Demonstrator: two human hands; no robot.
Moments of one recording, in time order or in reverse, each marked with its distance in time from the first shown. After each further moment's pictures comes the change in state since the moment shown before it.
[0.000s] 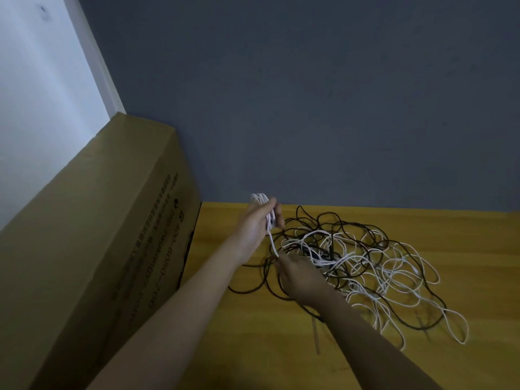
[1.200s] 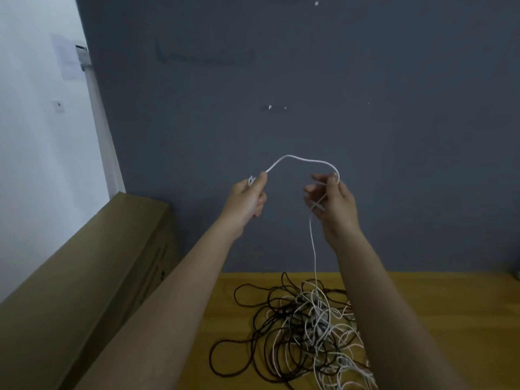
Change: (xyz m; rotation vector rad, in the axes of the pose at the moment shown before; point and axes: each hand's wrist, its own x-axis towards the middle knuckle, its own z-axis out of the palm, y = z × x) left_hand 0.053 0.153 0.047 0.364 0.171 0.244; right_hand 0.048 -0.047 -0.250 1.280 0.859 0.153
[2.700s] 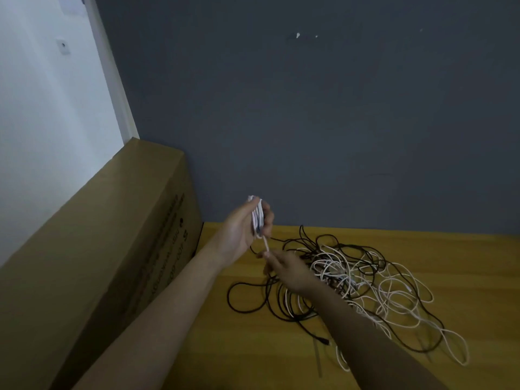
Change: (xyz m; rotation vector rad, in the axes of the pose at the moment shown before) left_hand -0.091 -0.091 -0.038 -0.453 -0.308 -0.184; right_hand -0.107 0.180 -0.013 -0.839 -0.750 0.229
